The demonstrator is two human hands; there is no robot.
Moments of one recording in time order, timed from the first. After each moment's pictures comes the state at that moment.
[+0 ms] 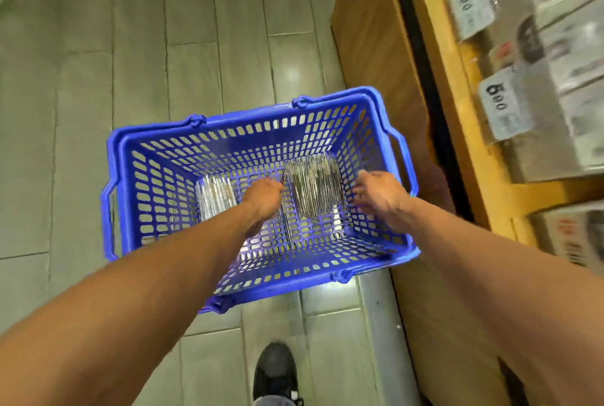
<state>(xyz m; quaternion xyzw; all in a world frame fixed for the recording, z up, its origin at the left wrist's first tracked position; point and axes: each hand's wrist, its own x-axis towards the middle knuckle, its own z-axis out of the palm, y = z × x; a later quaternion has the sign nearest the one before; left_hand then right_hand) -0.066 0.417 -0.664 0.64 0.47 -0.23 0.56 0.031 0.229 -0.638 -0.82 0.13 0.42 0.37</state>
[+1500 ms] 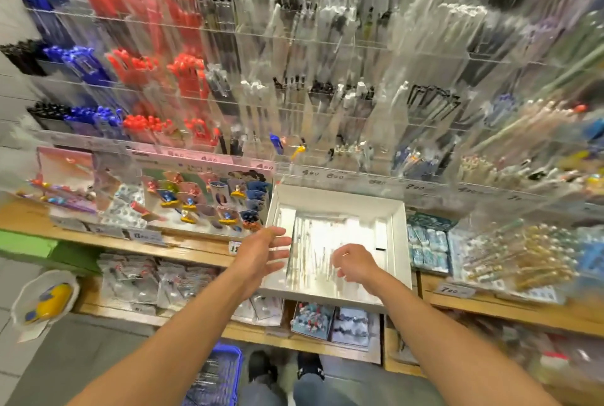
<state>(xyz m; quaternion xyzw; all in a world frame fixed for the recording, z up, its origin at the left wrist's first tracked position) 0.012 -0.014 0.004 0.68 0.03 -0.50 0.54 -0.137 -0.172 -0.056 -0.67 0.51 0.12 0.53</state>
